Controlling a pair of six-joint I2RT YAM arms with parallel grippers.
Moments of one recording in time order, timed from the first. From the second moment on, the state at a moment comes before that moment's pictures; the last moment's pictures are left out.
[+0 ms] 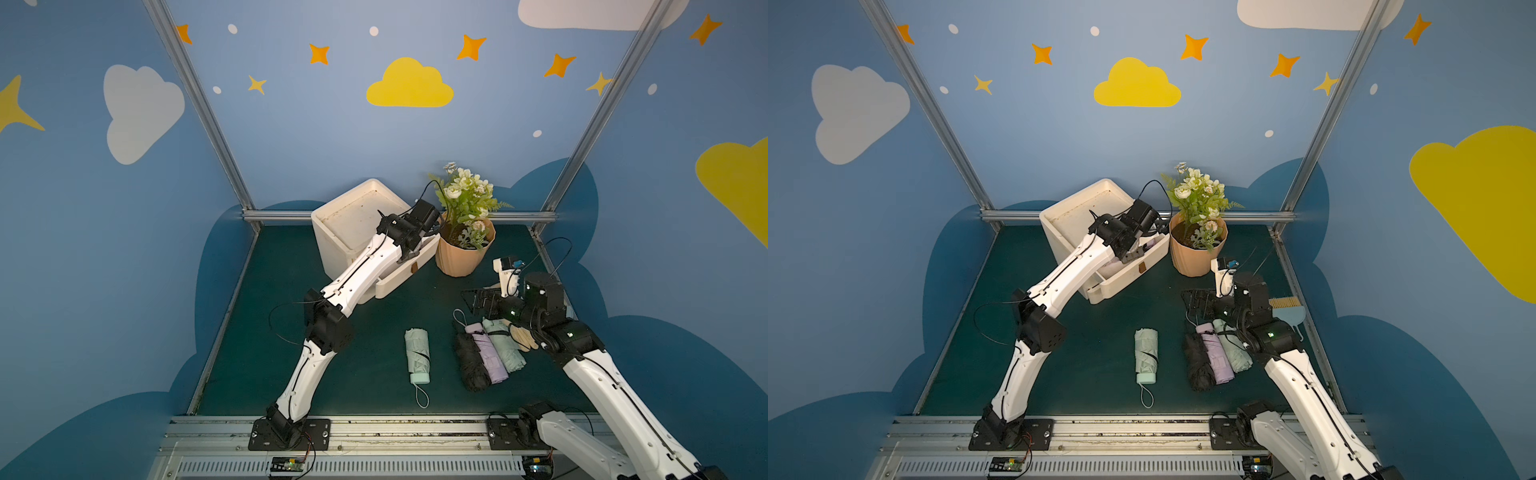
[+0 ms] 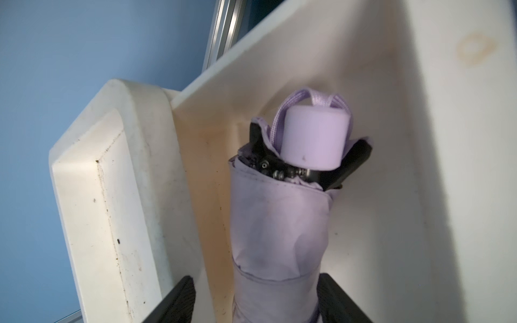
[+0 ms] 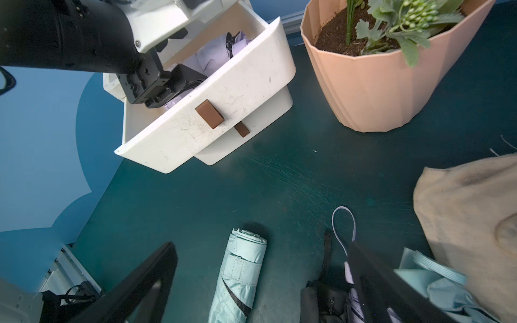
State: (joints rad) left arm -0.68 2.30 2.53 -1.23 -0.55 0.58; right arm 0.35 0.89 0.85 -0.49 -0.29 0.34
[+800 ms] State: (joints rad) left arm -0.59 1.91 2.37 -1.14 -0.27 0.29; right arm 0.35 1.11 1.11 -0.94 -0.24 0.30
